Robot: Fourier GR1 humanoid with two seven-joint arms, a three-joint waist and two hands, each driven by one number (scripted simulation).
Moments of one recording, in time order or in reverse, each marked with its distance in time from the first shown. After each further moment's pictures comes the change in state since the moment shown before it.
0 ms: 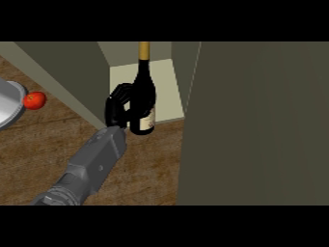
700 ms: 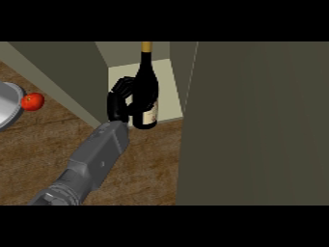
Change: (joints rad) left arm -0.026 0.000 -0.052 -0.038 0.044 0.074 0.011; right arm 0.006 -0.002 -0.031 0.009 -0.033 0.013 -0.002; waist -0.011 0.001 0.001
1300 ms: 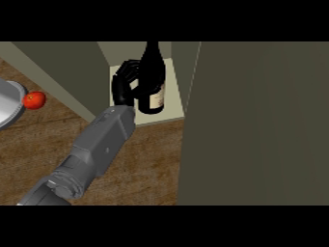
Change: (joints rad) left arm -0.120 0.000 -0.019 -0.002 0.038 0.083 0.059; right arm 0.030 0.001 -0.011 0.001 -0.006 0.012 -0.020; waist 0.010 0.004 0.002
